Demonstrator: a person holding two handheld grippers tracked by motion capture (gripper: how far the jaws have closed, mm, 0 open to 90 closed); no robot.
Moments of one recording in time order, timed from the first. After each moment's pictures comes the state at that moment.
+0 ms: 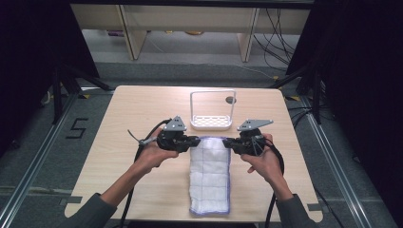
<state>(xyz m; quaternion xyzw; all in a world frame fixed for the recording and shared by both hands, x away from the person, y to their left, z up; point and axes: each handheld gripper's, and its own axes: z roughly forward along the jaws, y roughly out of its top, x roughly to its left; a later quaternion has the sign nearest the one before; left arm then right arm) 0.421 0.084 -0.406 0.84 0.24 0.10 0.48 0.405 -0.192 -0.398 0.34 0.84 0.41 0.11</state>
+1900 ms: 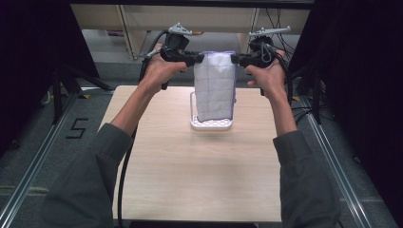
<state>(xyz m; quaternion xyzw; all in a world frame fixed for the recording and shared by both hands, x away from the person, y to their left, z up) 0.551 0.068 -0.225 0.78 0.30 0.21 0.50 0.543 -0.191 -0.229 0.39 0.76 0.48 0.22</state>
